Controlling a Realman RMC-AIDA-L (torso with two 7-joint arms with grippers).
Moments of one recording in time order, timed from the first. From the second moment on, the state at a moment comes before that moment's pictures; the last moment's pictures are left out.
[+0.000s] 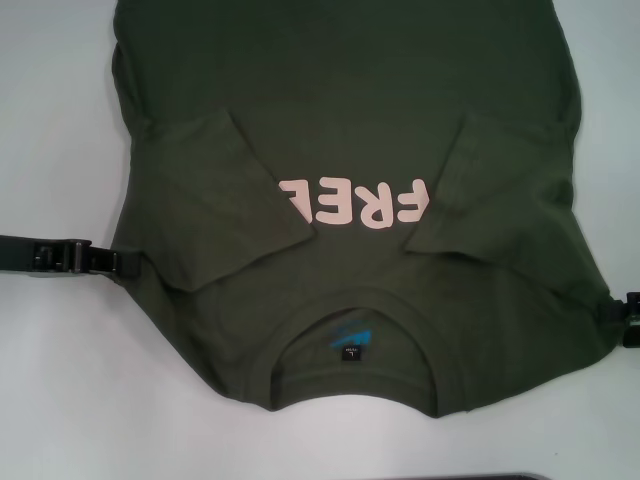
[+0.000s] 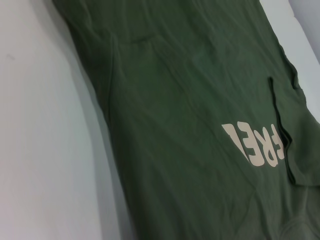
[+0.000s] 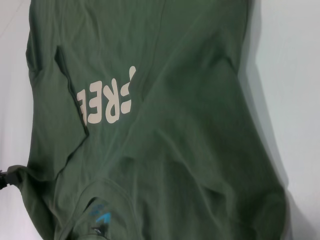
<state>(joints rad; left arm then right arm) -0.52 -1.98 -2.51 -0.65 -0.75 1.60 -2.16 0.36 1.92 -0.42 -0.69 -2.53 -1.78 2.33</state>
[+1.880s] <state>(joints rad) -0.52 -1.98 -2.52 -0.65 -0.75 1.59 -2.13 0.38 1.92 -0.42 -0.68 -2.56 -1.76 2.36</state>
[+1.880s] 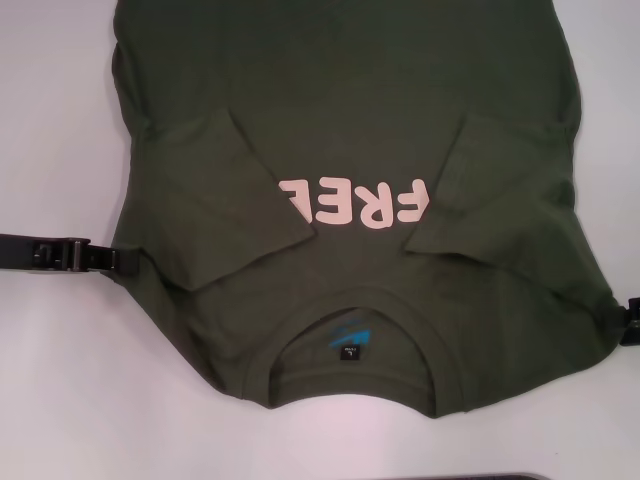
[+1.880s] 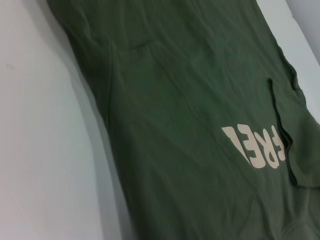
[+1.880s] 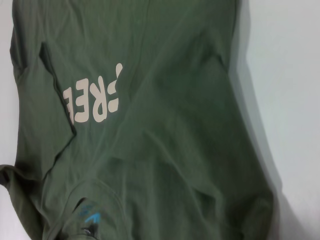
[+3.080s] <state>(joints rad) -0.52 -1.98 -2.52 -0.65 -0.75 1.59 -2.12 0.41 1.93 -0.43 -0.67 -2.62 -1.76 2.38</state>
